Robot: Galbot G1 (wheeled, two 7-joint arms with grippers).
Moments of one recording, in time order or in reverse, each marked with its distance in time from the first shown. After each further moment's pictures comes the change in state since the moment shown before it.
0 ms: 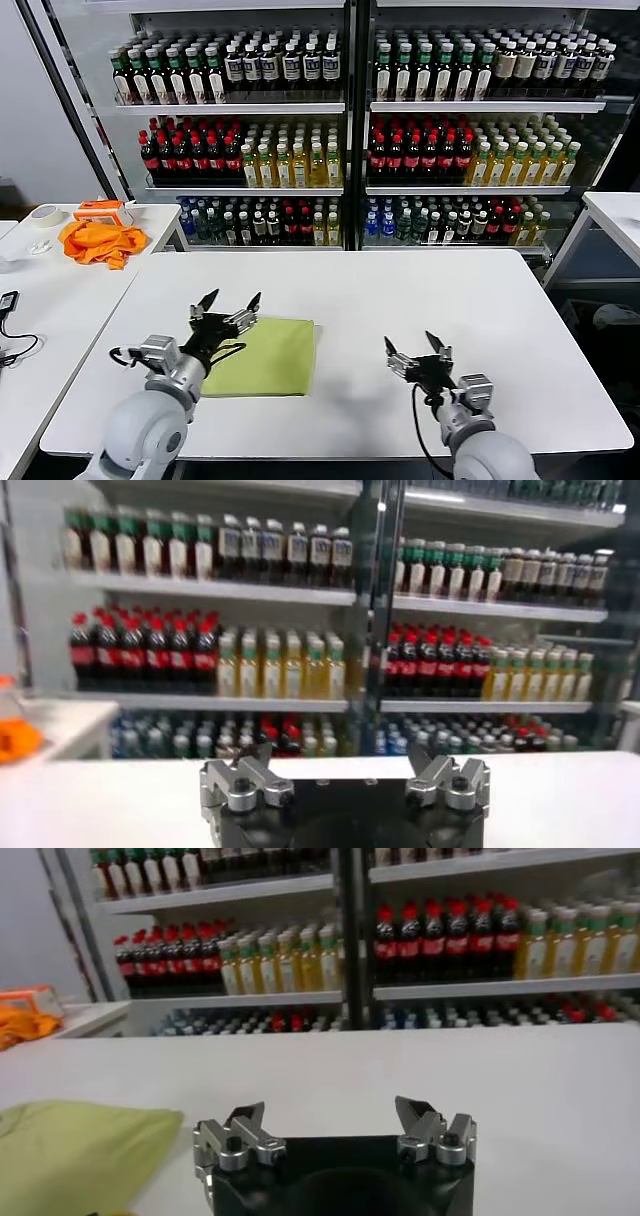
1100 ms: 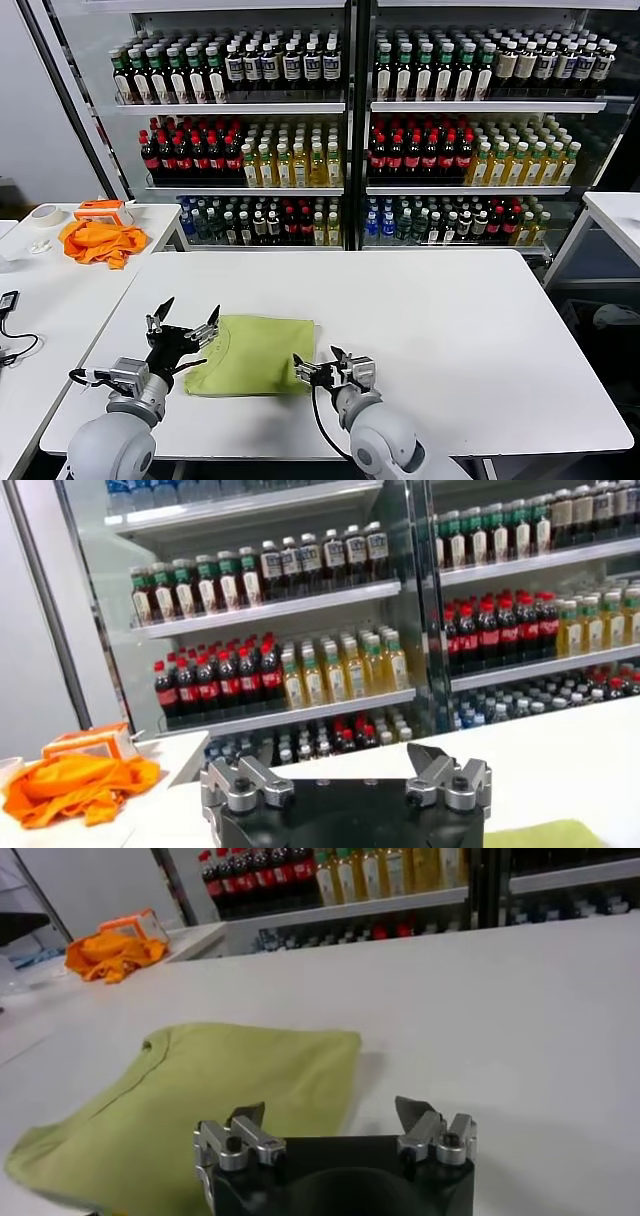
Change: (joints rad) left arm 0.121 0.042 -0.113 0.029 0.198 -0.087 0.056; right arm 0.351 0.148 -0.424 -0.272 0.199 -0.092 0.191
